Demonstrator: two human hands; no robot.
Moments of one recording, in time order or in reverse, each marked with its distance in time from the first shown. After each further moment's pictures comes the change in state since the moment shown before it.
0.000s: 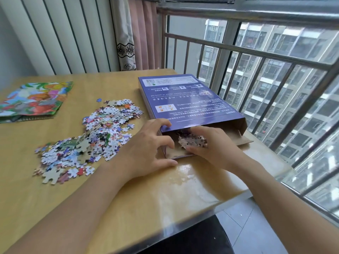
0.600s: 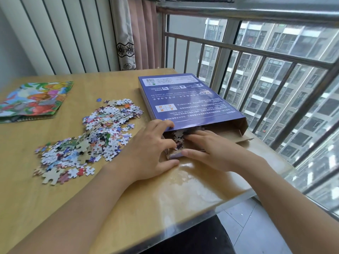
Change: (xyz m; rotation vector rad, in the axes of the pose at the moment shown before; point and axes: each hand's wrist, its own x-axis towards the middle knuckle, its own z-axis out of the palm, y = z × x) left_hand 0.003 0.006 0.005 0.188 -0.019 0.040; right_hand 0.002 0.007 0.001 -0.131 -0.274 -0.077
